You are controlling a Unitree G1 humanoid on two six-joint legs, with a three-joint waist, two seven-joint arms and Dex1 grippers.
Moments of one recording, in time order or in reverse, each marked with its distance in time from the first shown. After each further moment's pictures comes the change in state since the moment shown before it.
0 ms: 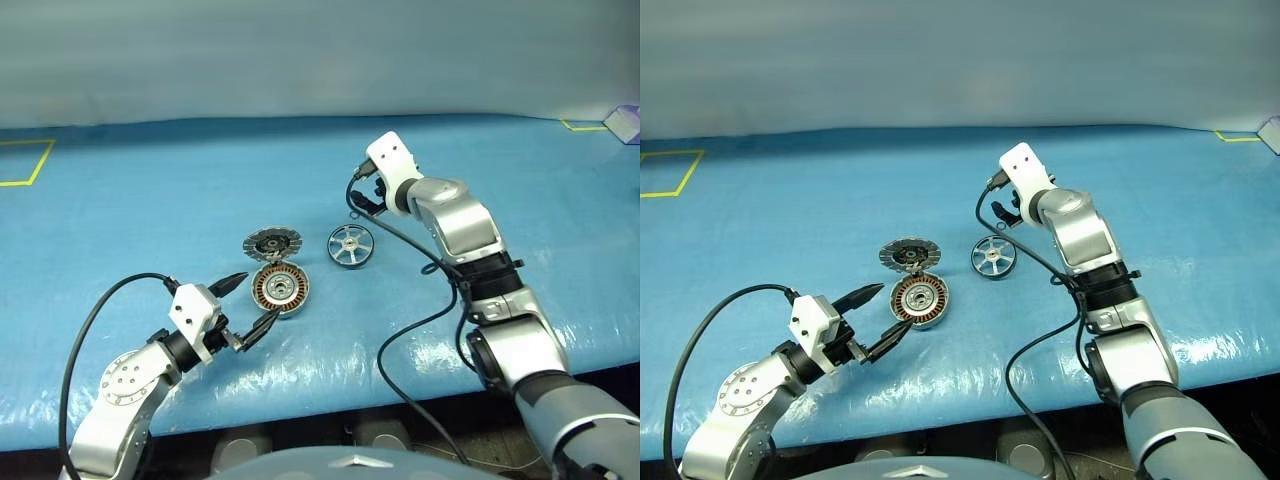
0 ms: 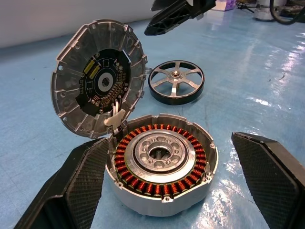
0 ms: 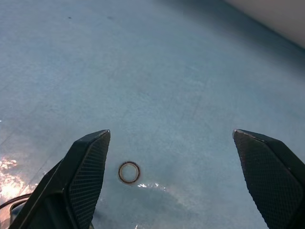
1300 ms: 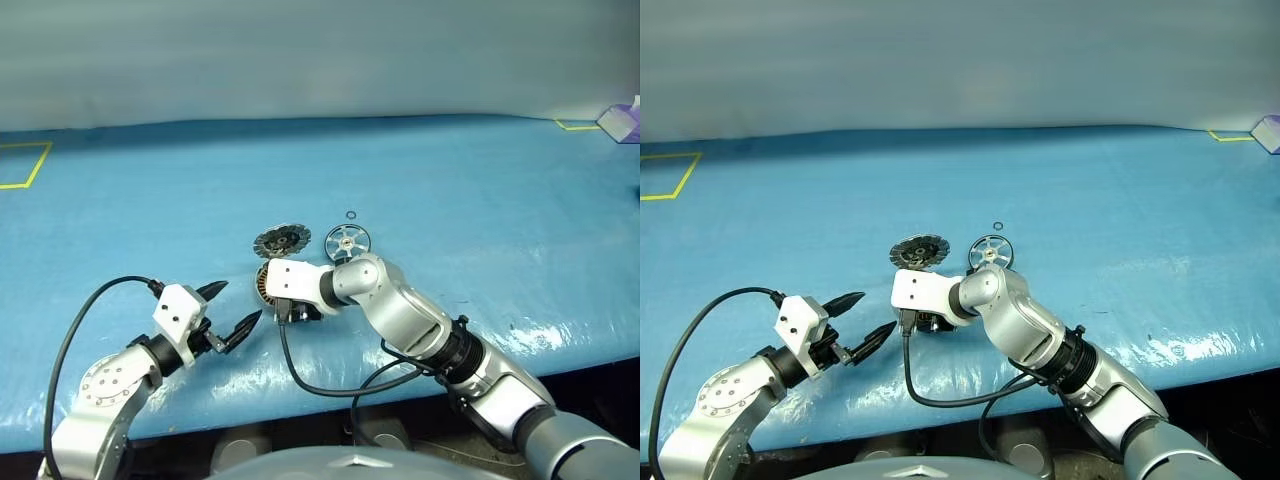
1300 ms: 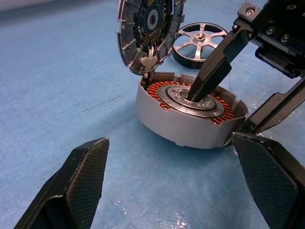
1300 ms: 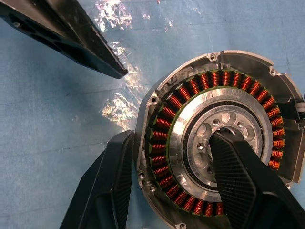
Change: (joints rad) left arm 0.025 0.057 0.069 -0.022 -0.010 0.131 0.034; right arm 0.256 -0.008 0.604 -0.647 -0.182 0.110 0.579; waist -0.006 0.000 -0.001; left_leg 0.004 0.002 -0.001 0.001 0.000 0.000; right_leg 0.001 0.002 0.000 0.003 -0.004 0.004
